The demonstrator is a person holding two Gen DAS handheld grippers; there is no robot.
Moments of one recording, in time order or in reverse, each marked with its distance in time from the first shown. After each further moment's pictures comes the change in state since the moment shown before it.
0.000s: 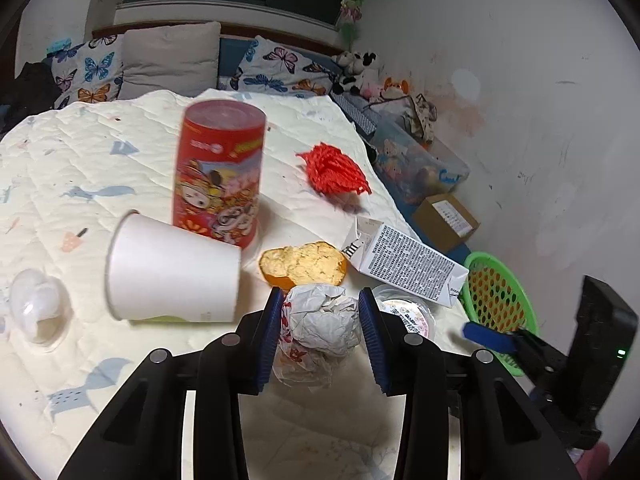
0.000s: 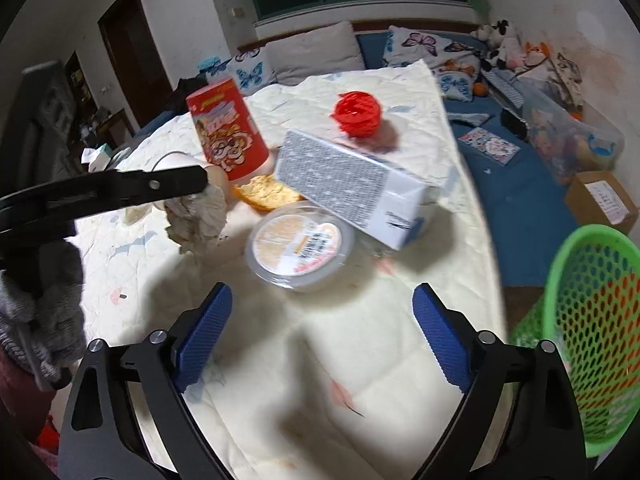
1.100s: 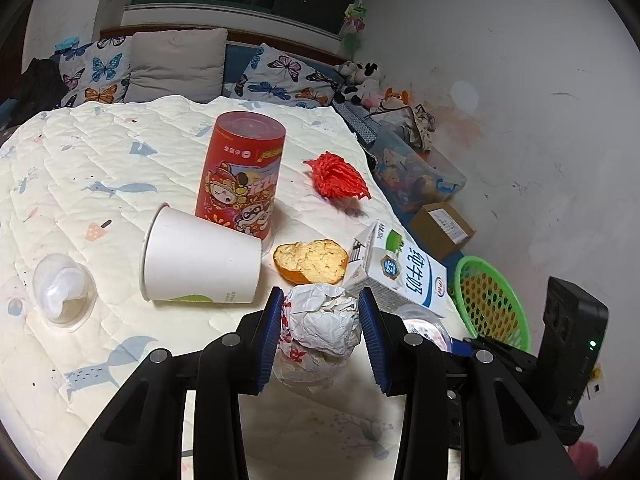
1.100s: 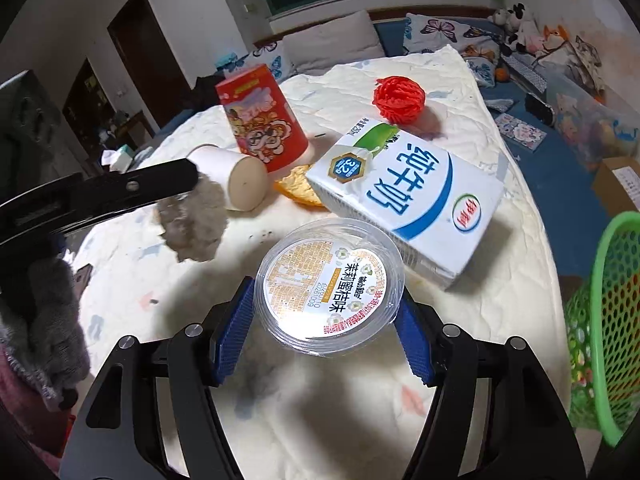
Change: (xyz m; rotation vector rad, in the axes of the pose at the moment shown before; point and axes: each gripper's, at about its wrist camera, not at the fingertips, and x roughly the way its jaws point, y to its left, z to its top) left arm -0.027 0.006 -0.010 -0.019 -0.024 -0.012; right arm 0.007 0.018 -0.003 0.040 0.022 0.100
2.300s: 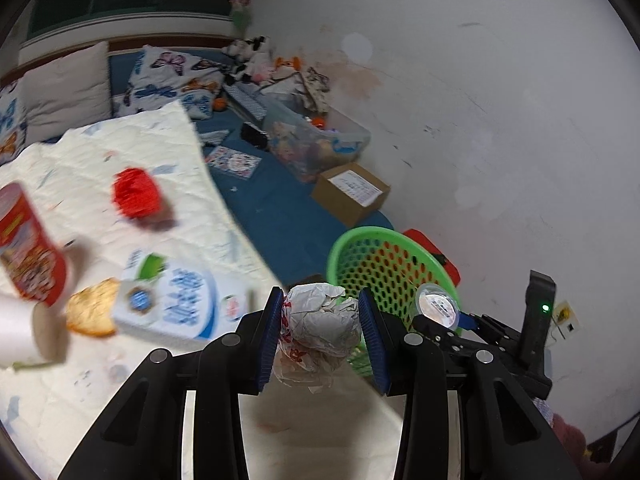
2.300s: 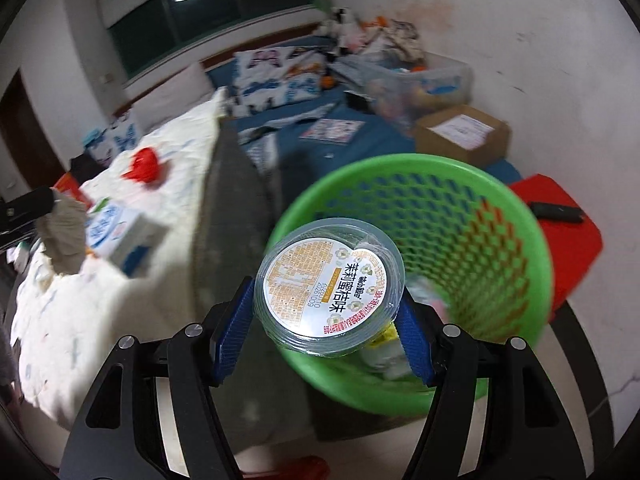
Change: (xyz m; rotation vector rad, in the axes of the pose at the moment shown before) left arm 0.058 -0.174 0.014 0.245 0.103 -0.235; right arm -0.136 -0.191 -0.067 0.320 -0.132 -0.425
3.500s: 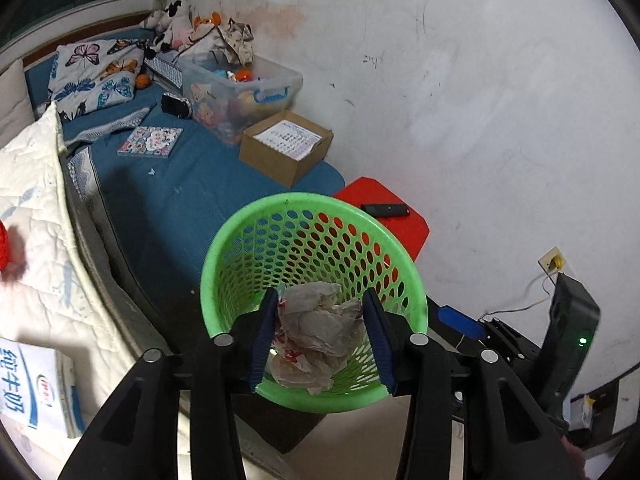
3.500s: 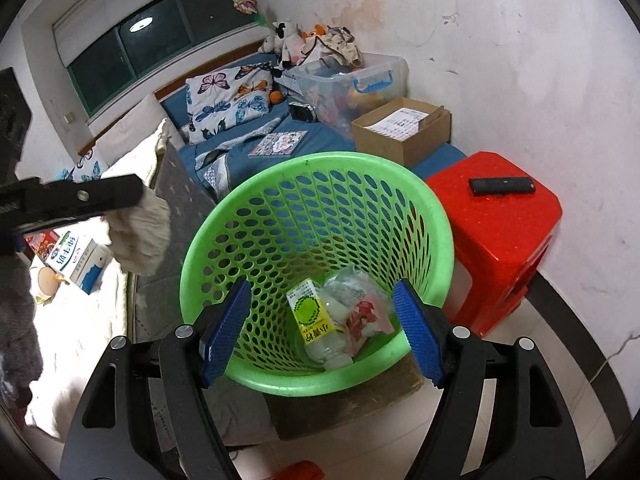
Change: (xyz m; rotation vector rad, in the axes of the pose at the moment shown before) left arm 0.132 -0.108 0.024 0.150 0.198 -0.102; right arm -0.032 -0.074 -0.018 0.132 -0.049 -0.080
